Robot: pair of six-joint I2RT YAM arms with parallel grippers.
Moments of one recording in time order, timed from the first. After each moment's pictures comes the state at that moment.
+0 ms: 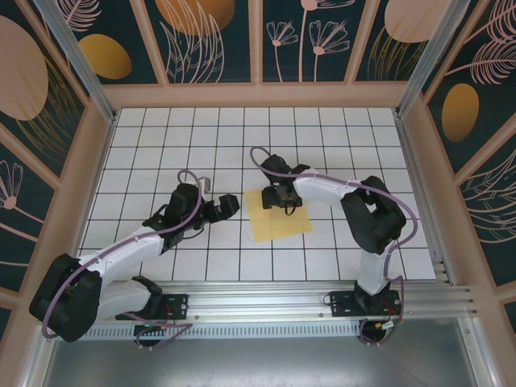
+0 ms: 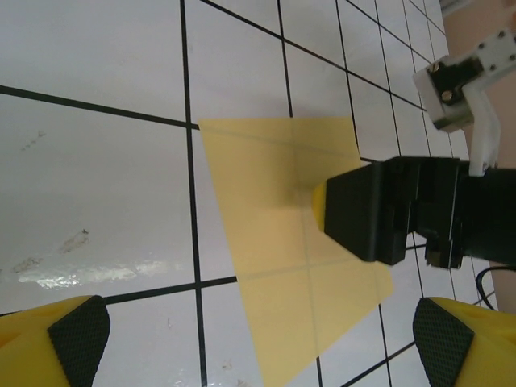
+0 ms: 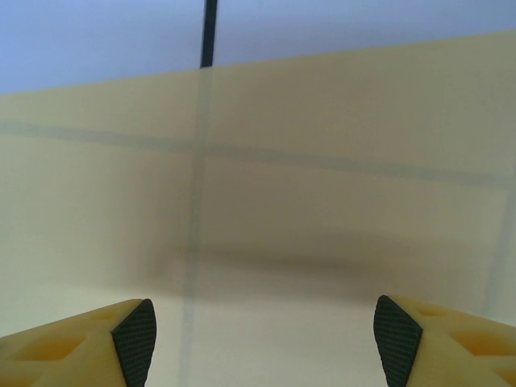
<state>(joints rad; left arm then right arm) -0.55 1.17 0.50 0.06 0.21 -0.82 0.72 1.88 1.24 -0.62 0.10 0.54</state>
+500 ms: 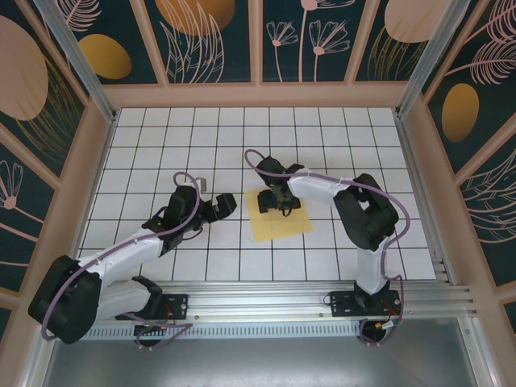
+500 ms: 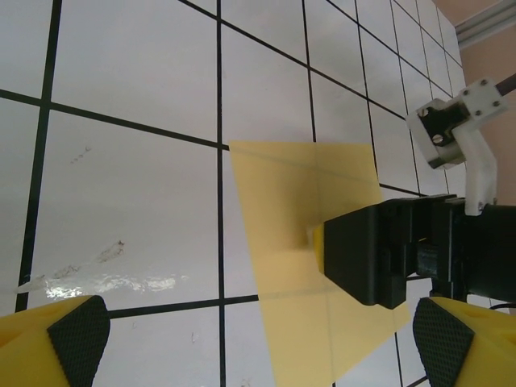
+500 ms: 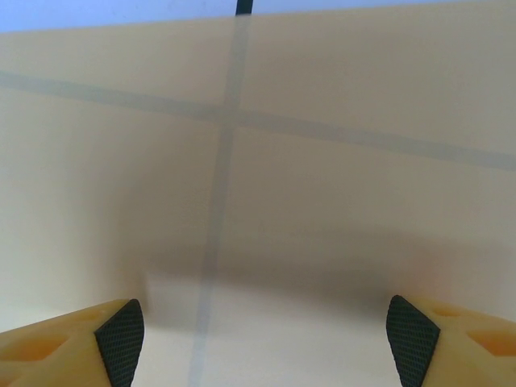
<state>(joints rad) -0.55 1.16 0.47 0.09 0.14 -0.84 0.73 1.94 1.27 -0.67 0.08 0.52</state>
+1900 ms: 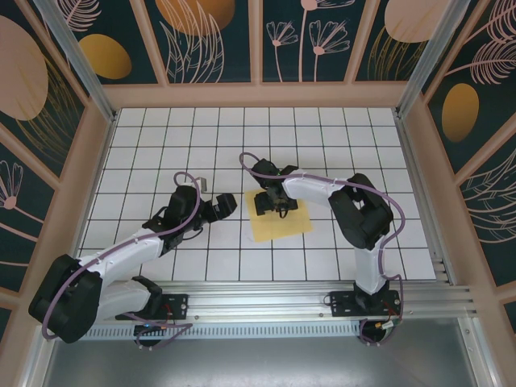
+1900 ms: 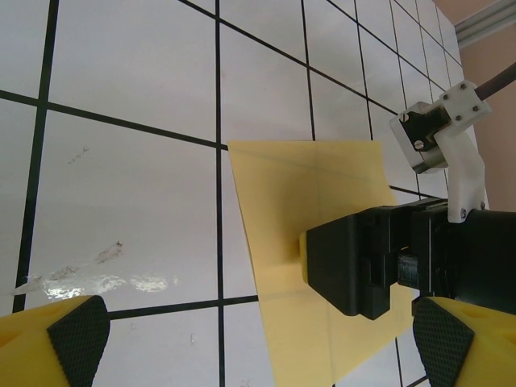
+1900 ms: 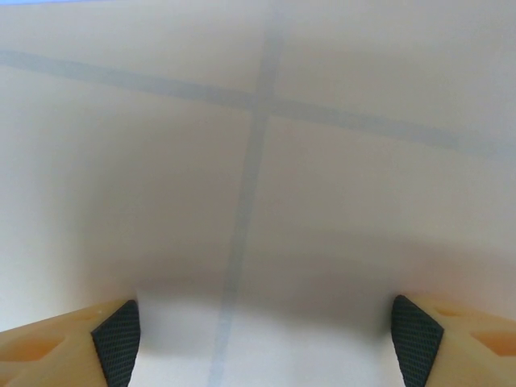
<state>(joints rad) -0.55 1.17 0.47 0.09 0.15 -0.84 0.76 1.97 1.30 -0.69 0.11 0.53</state>
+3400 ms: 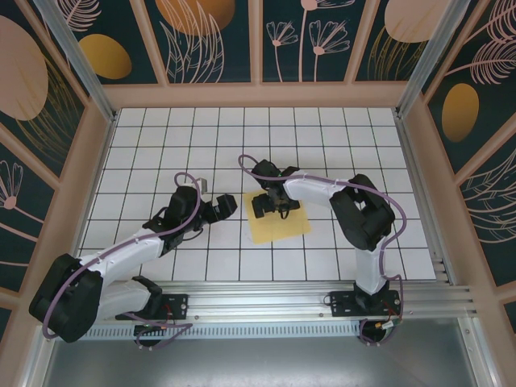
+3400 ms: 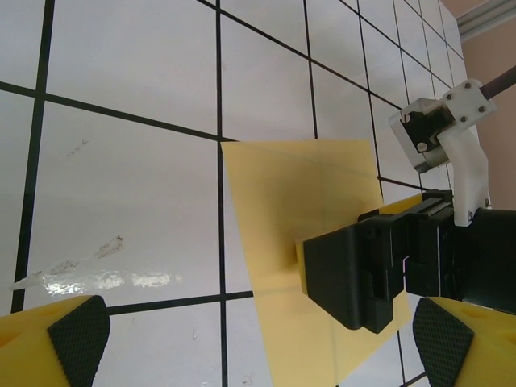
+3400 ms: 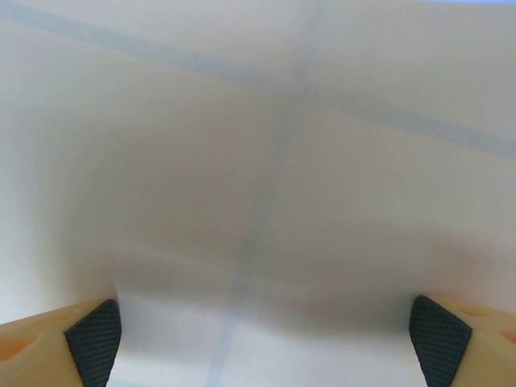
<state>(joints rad) -0.55 1.17 0.46 0.10 0.16 -0.84 0.76 1.95 1.28 -0.67 0.08 0.45</state>
